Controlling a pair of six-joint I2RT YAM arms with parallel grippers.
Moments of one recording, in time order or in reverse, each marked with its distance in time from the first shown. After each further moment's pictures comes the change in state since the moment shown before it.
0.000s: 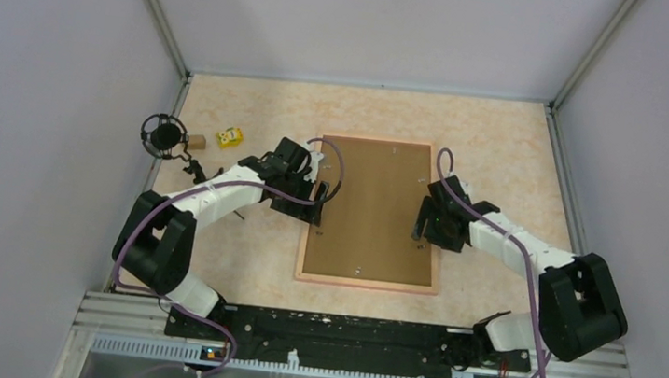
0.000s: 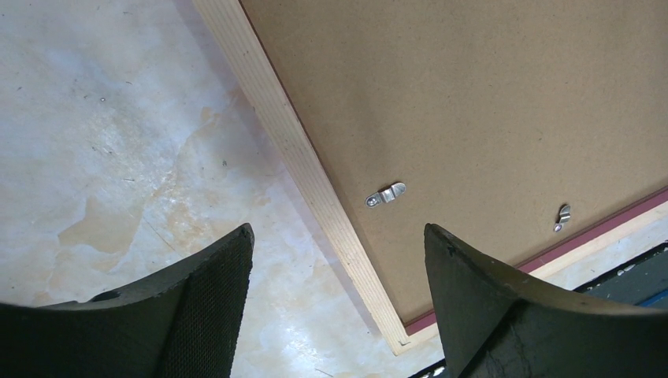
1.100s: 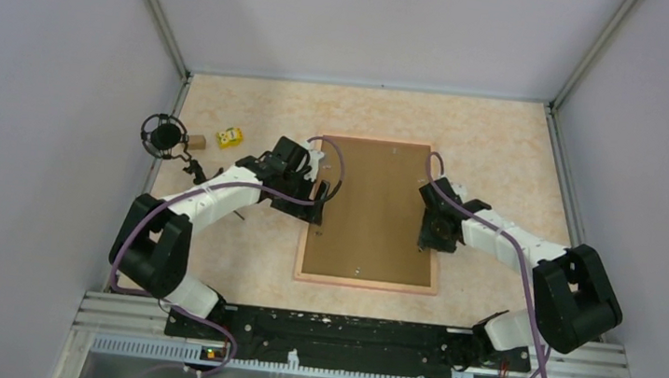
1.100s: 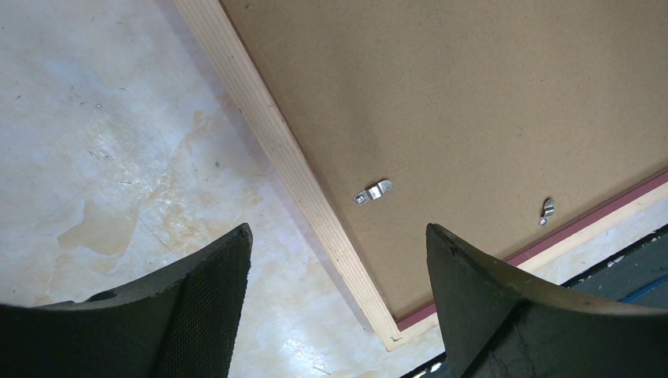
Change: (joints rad) left arm 0.000 -0.023 0.000 0.000 0.021 0.011; right arm 0.051 0.050 0.019 -0.056 0.070 -0.021
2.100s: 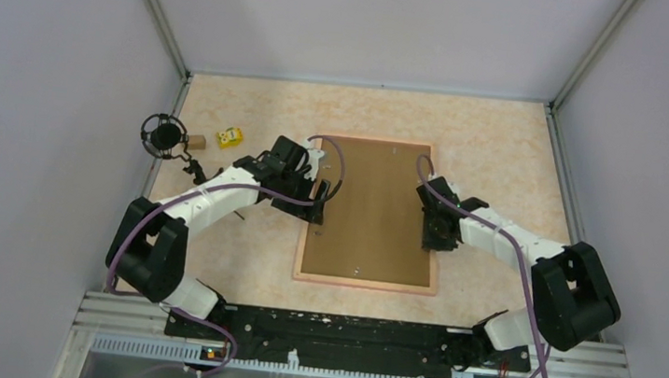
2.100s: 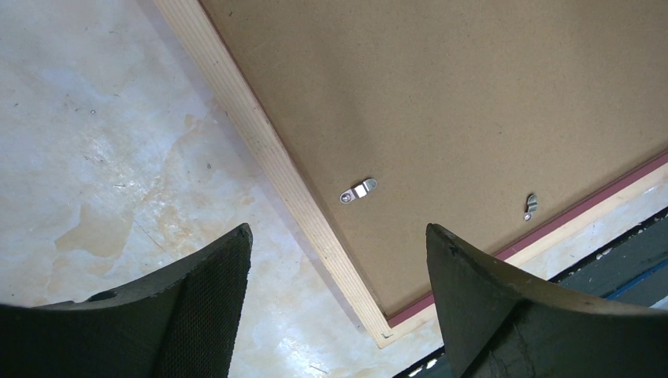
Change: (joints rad) left arm -0.002 -0.023 0.000 0.001 0.021 0.007; right arm 0.007 0.013 0.020 -0.031 -0.001 -0.131
